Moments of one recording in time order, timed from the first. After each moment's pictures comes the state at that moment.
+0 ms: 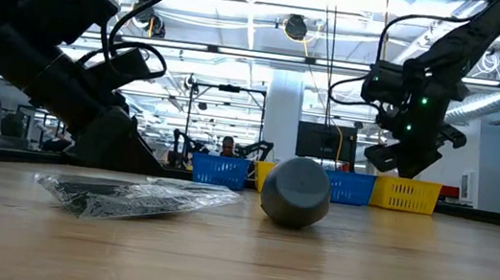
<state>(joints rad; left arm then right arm) -0.29 1.66 0.41 0.53 -0.76 -0.27 -0.61 1.42 0.66 -0.40 0.75 0.48</state>
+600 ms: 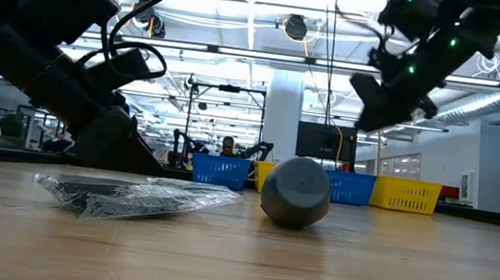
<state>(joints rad) -0.29 1.66 0.41 0.53 -0.76 -0.27 -0.23 1.19 0.65 -0.21 0.62 0.47</state>
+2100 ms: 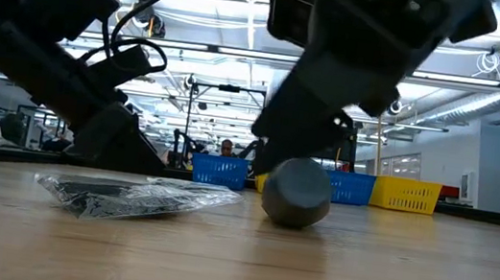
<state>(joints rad) -0.29 1.66 0.41 0.56 -0.72 -0.25 0.39 1.91 1.11 0.03 0.06 0.49</state>
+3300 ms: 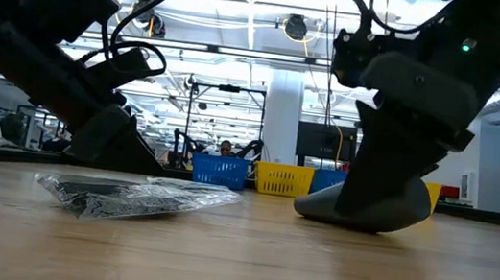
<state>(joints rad) -0.29 1.66 0.41 0.54 -0.71 -0.27 0.48 1.88 1.11 -0.47 0.44 0.93</state>
